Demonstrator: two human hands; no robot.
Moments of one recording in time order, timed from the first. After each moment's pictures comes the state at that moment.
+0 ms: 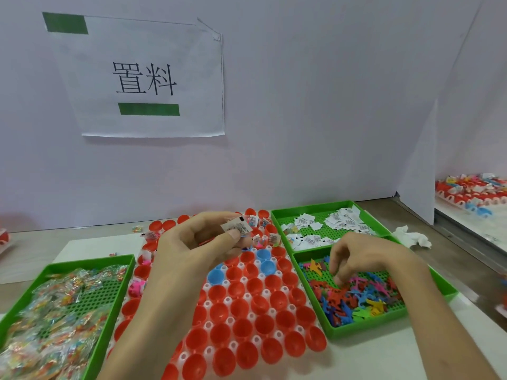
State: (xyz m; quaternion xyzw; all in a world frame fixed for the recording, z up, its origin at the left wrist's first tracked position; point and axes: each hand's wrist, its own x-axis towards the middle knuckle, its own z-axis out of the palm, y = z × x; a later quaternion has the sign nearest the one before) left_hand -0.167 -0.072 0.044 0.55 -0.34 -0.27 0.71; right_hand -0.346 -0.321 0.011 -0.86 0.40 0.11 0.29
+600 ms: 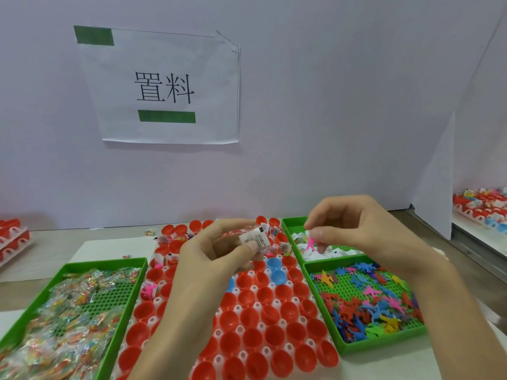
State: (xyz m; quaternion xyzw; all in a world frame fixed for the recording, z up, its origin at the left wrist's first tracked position) left_hand -0.174 -0.074 0.043 0.58 -0.33 -0.25 0.70; right_hand -0.332 -0.250 0.080 -0.82 0.12 -0.21 0.52
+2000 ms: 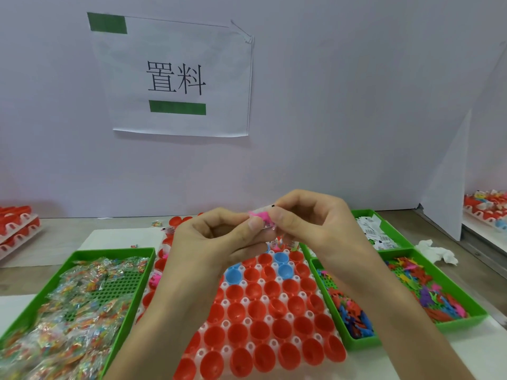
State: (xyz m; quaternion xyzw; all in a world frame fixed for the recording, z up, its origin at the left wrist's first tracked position) left_hand -0.162 -0.064 0.055 0.48 -0.32 -0.31 0.75; right_hand -0.281 -0.195 0.064 -0.76 0.13 -0.32 0.55
